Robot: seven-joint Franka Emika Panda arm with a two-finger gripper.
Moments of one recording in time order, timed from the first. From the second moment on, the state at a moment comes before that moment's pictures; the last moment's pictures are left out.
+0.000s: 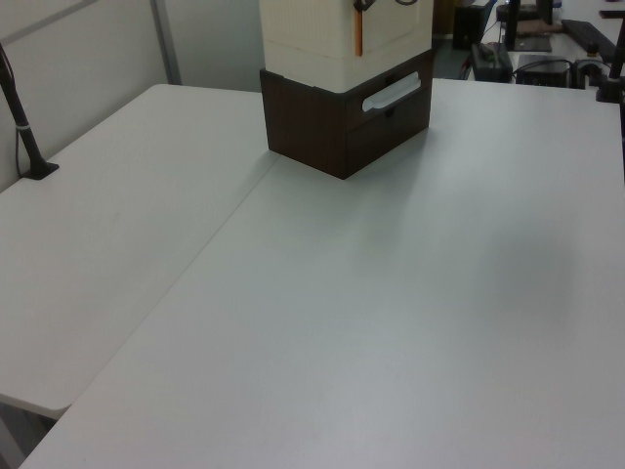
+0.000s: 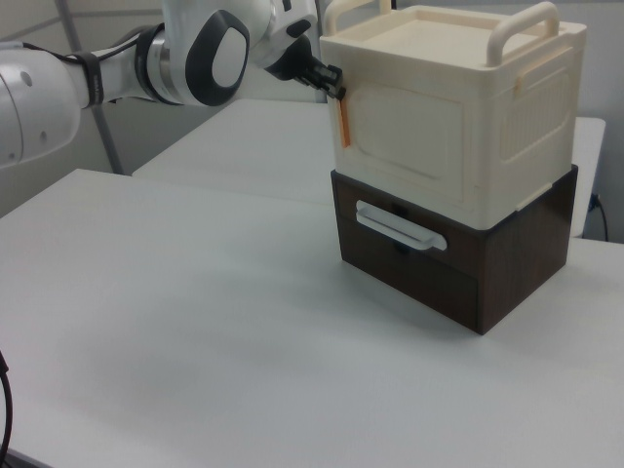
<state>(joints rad) -0.10 0.28 -0.05 -1.45 -0.09 2.54 0.17</state>
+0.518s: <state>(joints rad) -0.10 0.26 -0.05 -1.42 -0.09 2.41 0.18</state>
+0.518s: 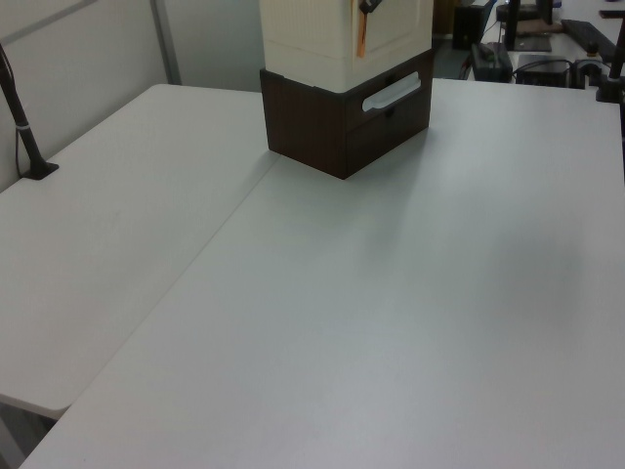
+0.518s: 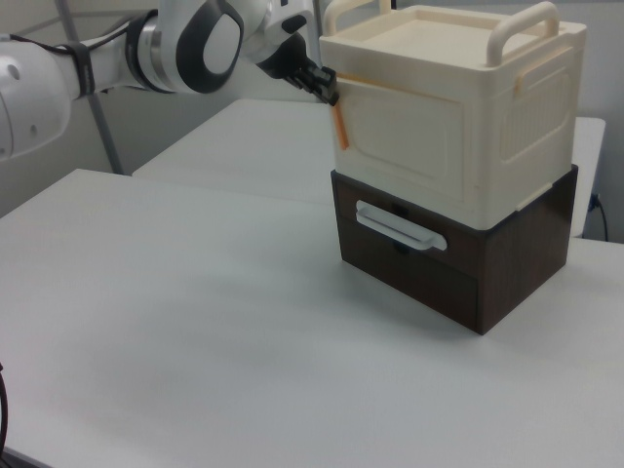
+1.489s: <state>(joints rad) -0.10 0.16 -0.04 -1.48 -0.09 2.22 0.18</state>
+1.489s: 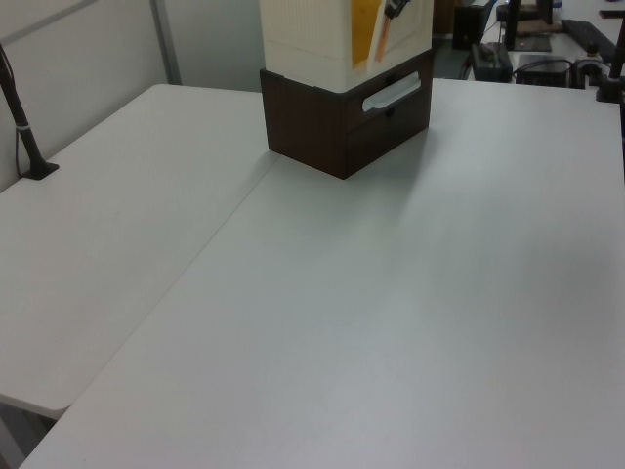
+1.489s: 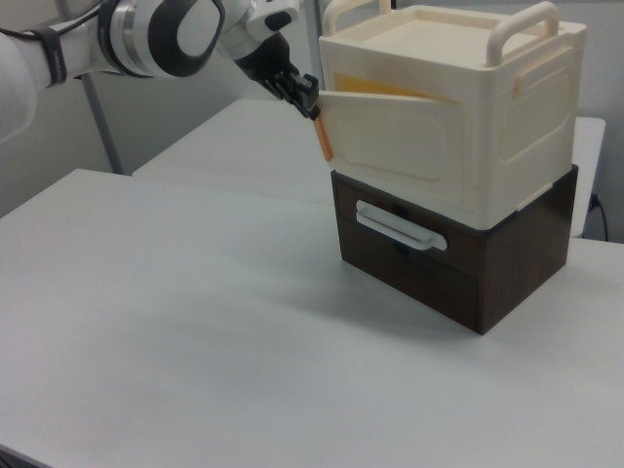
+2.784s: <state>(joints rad) -0.39 -0.07 -0.06 -1.60 -0.07 1.80 -0.27</state>
